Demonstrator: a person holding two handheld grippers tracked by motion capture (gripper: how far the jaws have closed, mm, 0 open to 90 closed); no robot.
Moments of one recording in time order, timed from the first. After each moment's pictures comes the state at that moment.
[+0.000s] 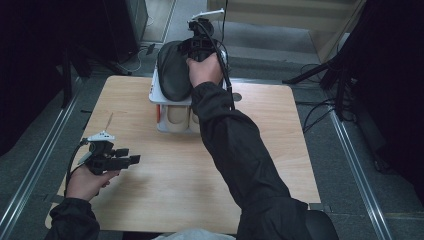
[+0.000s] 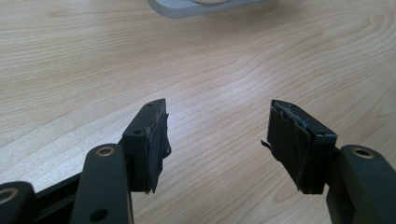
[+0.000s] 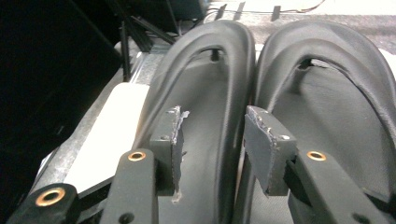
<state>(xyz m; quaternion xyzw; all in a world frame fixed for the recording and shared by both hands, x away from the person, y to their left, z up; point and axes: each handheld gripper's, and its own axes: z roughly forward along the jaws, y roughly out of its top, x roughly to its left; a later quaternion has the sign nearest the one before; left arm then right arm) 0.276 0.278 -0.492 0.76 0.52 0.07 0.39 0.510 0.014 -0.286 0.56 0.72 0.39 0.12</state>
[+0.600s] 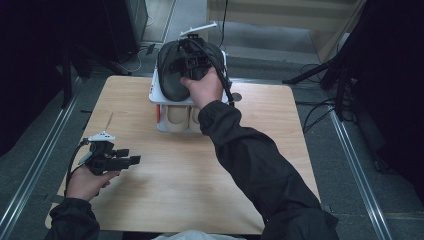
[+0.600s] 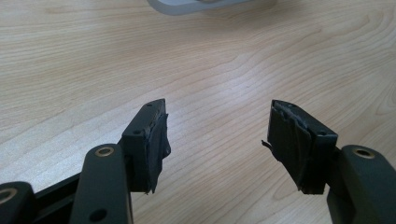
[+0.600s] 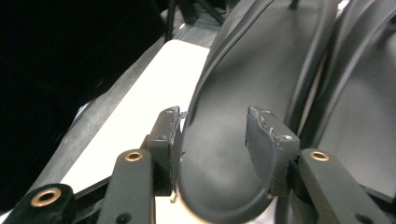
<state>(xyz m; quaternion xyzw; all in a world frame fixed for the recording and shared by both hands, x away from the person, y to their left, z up) 0.276 0.276 -0.492 0.76 0.52 0.07 0.38 0.453 0.018 -0.295 0.47 0.78 0.40 0.06</state>
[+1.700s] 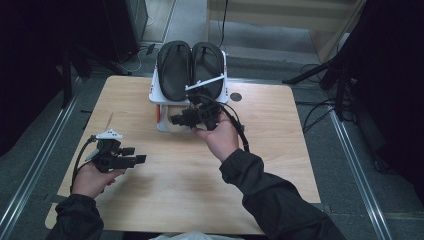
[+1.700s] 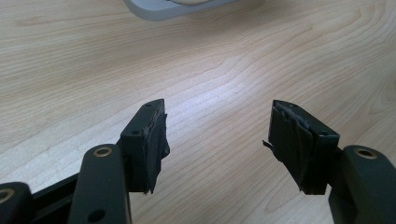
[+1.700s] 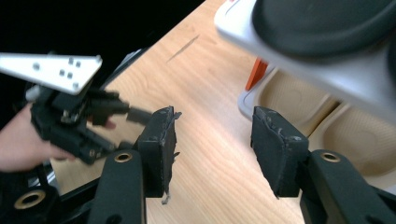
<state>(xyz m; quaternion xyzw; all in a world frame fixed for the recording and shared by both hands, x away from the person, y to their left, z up) 0.286 0.262 -0.492 0.77 0.50 0.06 0.38 0.364 -0.020 -0.361 0.35 0.84 0.41 0.00</state>
